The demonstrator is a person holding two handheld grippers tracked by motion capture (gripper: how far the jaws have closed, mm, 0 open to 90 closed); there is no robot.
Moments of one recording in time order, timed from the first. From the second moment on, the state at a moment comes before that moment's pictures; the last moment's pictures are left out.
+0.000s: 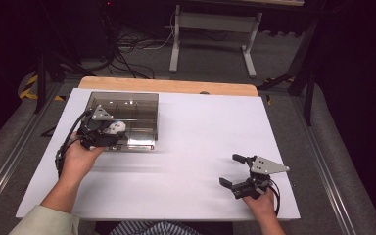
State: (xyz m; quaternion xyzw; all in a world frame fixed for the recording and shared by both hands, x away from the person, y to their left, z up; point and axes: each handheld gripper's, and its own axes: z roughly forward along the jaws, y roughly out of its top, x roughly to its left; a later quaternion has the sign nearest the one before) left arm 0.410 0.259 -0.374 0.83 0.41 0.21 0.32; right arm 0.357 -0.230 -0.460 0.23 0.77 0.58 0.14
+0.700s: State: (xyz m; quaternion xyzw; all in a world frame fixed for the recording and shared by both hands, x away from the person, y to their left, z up) left arm 0.407 0.256 -0.372 0.84 0.40 0.20 0.32; right arm 0.358 -0.231 -0.460 0.23 0.77 0.58 0.14
